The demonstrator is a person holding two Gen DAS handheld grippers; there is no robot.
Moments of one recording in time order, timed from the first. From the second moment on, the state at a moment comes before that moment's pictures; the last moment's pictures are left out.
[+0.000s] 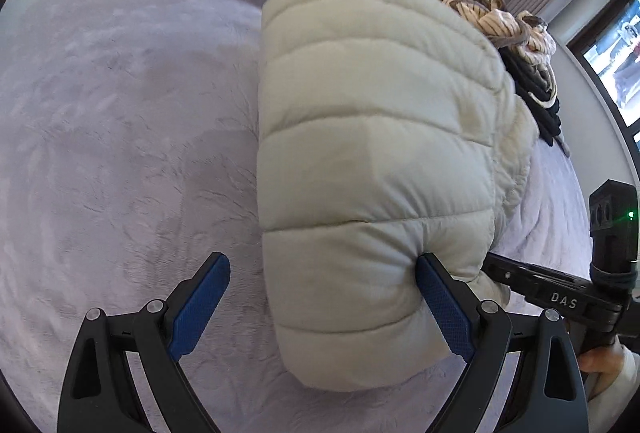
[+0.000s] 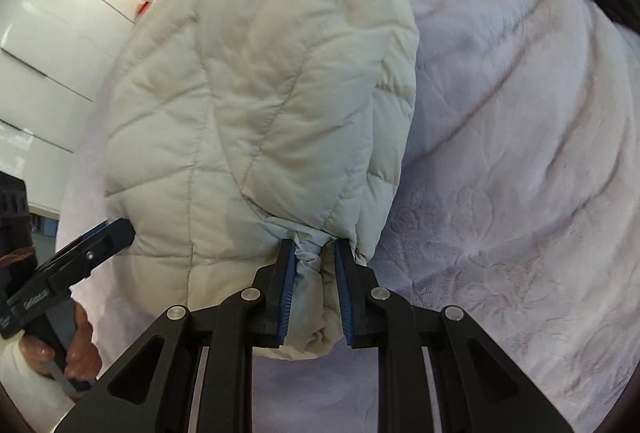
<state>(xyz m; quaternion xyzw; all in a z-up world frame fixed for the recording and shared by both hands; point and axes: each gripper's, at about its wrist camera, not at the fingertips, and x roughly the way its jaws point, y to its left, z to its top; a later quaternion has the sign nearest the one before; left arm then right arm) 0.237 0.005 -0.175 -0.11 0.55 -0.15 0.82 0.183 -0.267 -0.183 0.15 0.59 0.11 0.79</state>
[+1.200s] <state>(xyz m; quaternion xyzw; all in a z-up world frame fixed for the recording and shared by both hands) 0.225 0.009 -0.136 -0.10 0.55 -0.14 0.82 0.177 -0.274 -0.112 0.19 0.56 0.13 0.79</state>
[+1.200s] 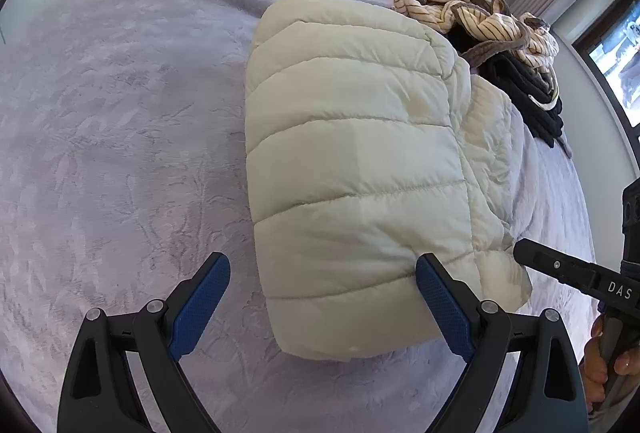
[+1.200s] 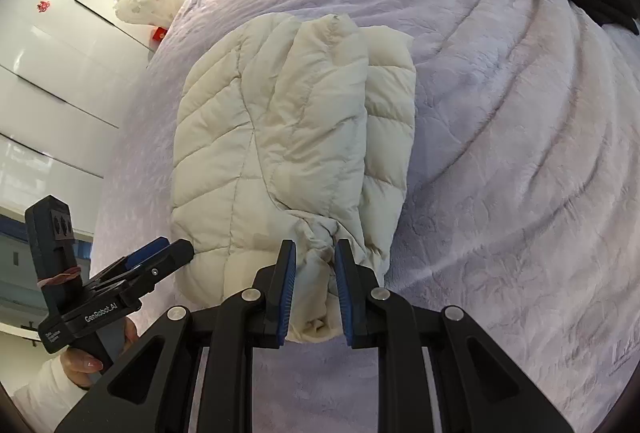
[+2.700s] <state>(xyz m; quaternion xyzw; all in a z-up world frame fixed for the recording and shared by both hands) 0.106 0.036 0.056 -0.04 0.52 -0.05 0.85 0.076 -0.229 0.050 0.09 0.53 0.00 0.84</state>
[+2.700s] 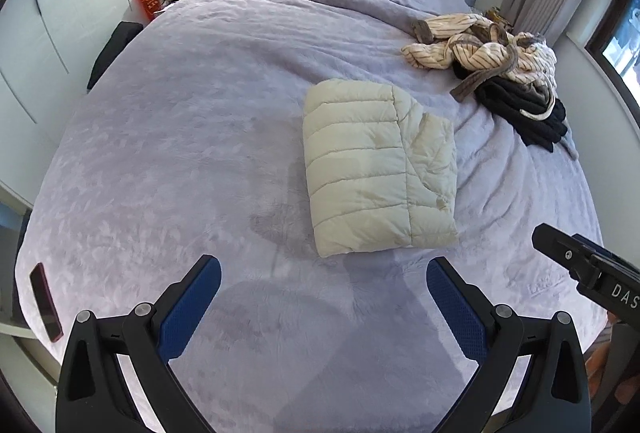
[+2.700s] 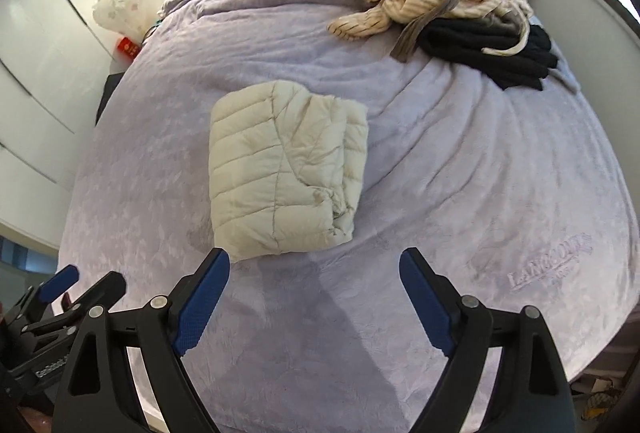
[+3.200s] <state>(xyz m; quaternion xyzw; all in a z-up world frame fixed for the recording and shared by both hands) 0.099 0.040 0.074 -0.04 0.52 -0.03 0.85 0.065 -0.219 0.066 0.08 0.53 -0.01 0.84</state>
